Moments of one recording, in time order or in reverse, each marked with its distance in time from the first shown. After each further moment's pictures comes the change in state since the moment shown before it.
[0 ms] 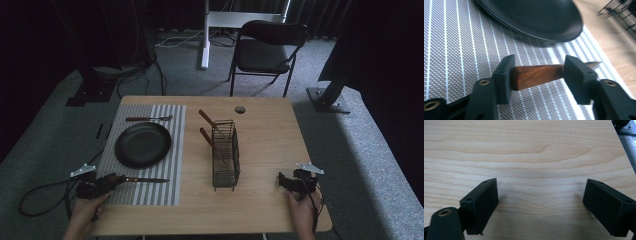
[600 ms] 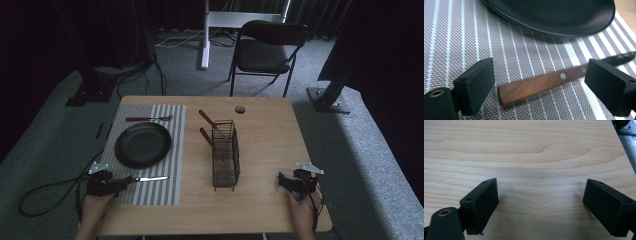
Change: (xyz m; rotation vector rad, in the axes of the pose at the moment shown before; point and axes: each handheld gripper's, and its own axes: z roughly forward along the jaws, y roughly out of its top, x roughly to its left) left arm -0.016 0.002 0.020 0.020 0.186 0.049; right arm 0.000 0.000 0.000 0.000 0.000 0.001
